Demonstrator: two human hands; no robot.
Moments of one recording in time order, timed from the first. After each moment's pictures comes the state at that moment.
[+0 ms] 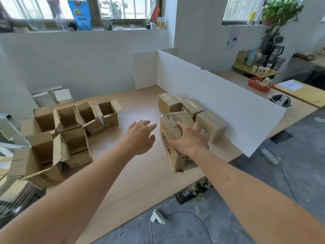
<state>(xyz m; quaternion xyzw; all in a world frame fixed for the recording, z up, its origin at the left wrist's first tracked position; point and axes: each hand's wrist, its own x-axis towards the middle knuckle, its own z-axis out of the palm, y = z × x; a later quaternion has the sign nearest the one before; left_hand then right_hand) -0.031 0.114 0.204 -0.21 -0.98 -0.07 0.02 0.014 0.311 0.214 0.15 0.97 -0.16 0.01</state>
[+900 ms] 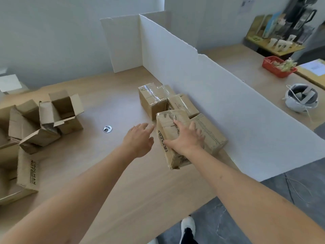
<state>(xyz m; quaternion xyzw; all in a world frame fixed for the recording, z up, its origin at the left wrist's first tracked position) -0.297 0.288 0.100 -0.18 -0.98 -0.07 -0.09 -0.271 0.479 0.107 0.15 0.98 -0.14 0.07</state>
